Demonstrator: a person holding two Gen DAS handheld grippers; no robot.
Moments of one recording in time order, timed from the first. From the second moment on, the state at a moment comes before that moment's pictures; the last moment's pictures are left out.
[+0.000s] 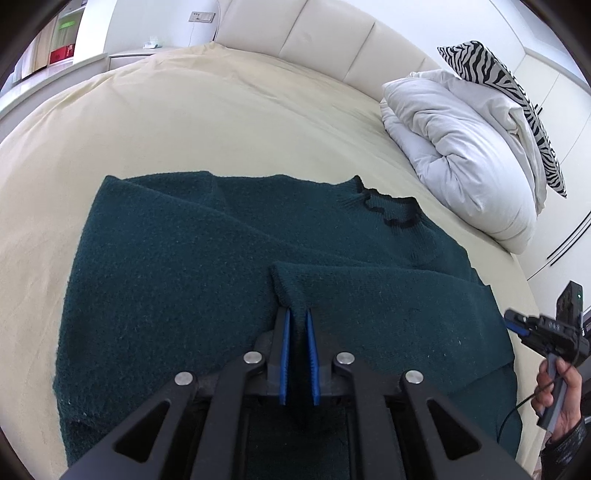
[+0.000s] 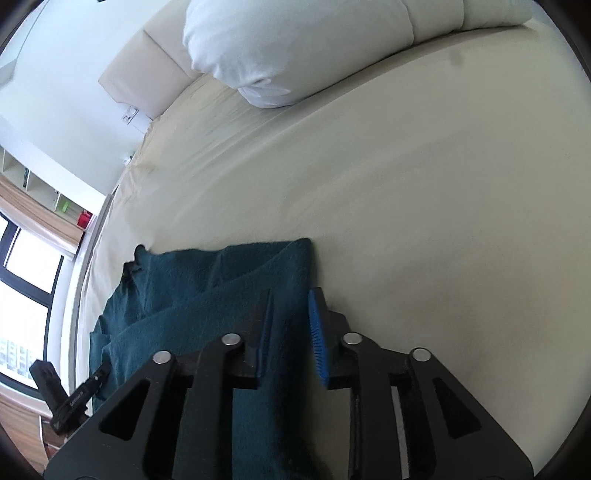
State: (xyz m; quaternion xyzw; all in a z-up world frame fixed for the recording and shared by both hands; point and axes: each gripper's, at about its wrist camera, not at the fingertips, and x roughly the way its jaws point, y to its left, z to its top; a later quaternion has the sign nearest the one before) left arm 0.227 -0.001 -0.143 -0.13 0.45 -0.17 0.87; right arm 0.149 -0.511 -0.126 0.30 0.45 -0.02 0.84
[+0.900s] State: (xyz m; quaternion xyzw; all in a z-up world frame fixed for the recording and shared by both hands) left arm 0.191 0.077 -0.109 -0.17 0.42 -0.11 0.88; right arm 0.042 -0.501 -0.105 0.28 0.42 -0.06 0.86
